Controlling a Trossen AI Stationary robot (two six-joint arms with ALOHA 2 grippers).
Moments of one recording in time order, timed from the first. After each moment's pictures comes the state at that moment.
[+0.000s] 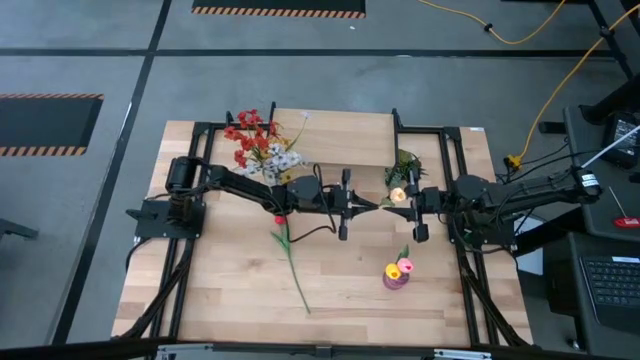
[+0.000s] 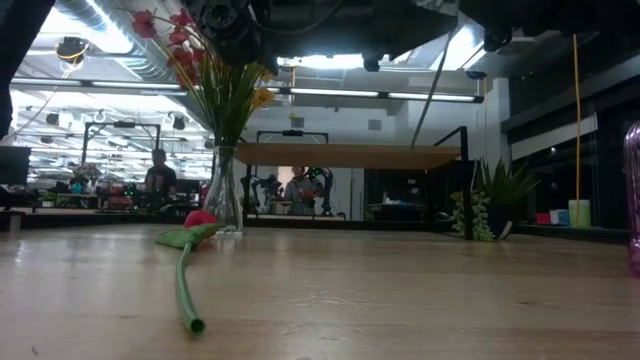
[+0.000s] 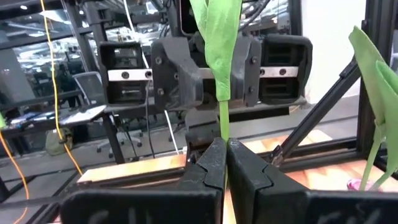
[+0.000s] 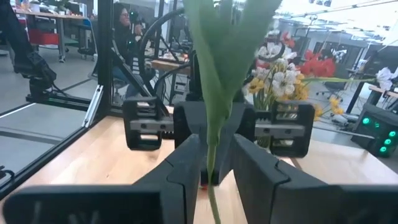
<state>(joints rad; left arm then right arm) 0.00 1.94 1.17 0.86 0.03 0.16 0.13 0.70 0.39 0.35 0.08 -0.16</state>
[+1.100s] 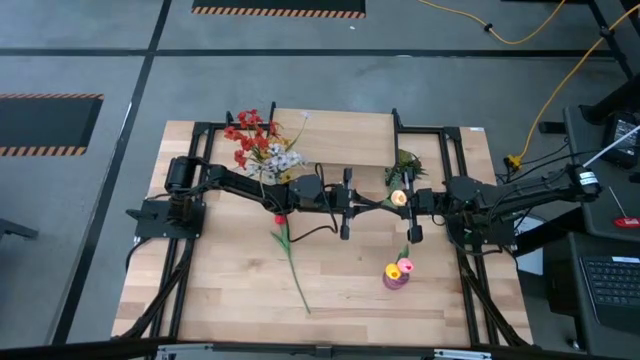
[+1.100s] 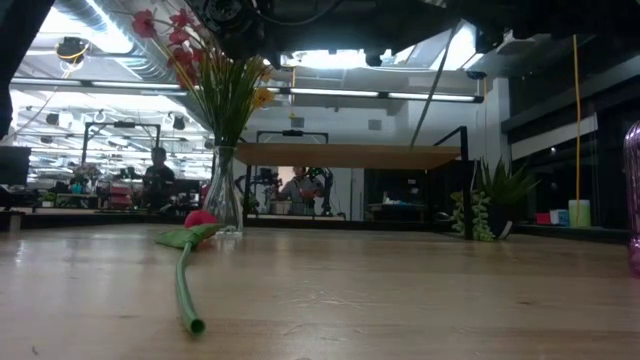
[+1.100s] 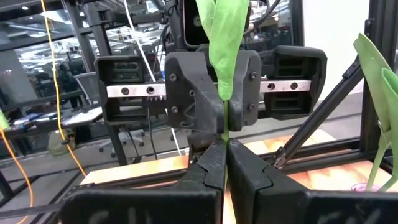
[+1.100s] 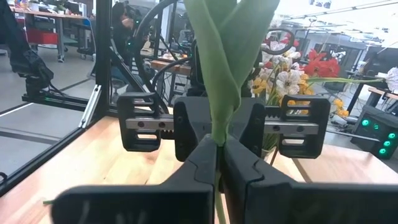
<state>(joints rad) 0.00 1.93 1.21 0.81 0.02 0.17 0.14 0.79 0.39 0.44 0.08 -0.17</state>
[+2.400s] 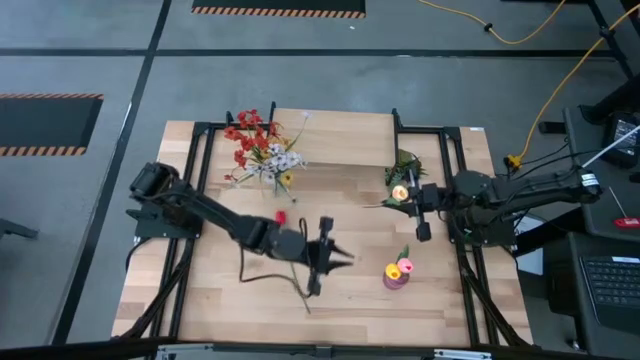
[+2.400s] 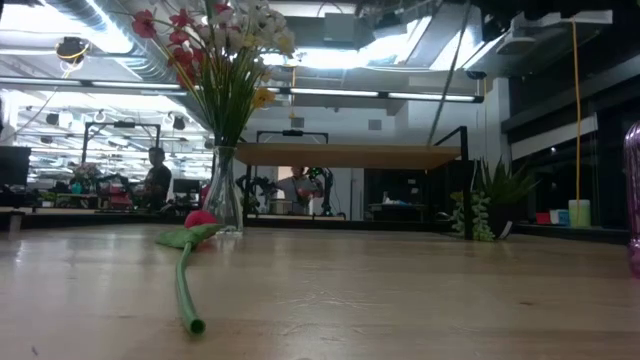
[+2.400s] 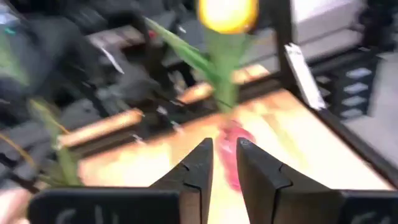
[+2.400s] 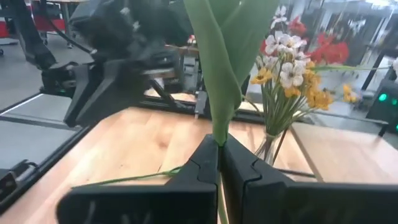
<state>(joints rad) -0.36 1.72 1.21 0.28 -0.30 0.22 0.14 0.72 0.52 0.14 0.06 -0.11</state>
